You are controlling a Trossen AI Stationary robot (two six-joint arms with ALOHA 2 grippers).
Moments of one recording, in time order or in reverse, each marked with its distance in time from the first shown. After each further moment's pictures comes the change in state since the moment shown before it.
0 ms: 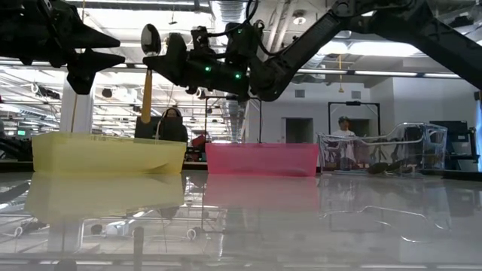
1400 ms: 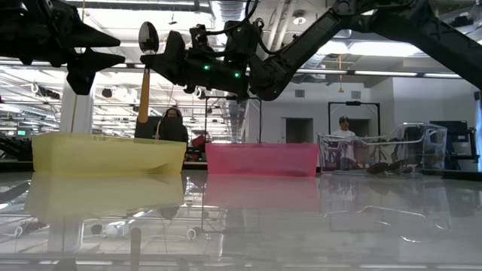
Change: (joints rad) left arm 0.000 0.000 0.000 0.004 -0.003 -0.027; right arm 0.014 0.000 0.000 -0.001 -0.002 0.007
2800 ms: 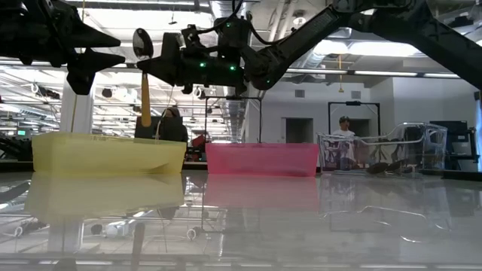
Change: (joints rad) left arm 0.000 0.000 0.000 0.000 -0.004 0.003; right arm -0.024 -0.002 0.109 -0.243 -0.026 -0.016
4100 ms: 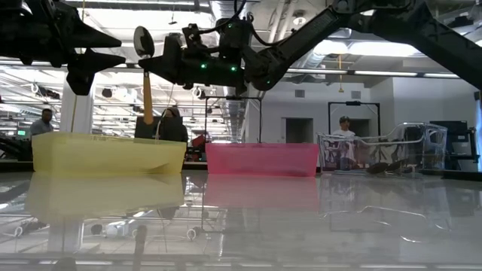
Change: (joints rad) left arm 0.000 0.000 0.000 0.003 -0.020 -0.017; right arm -0.011 0.000 0.000 0.025 -0.021 -0.103
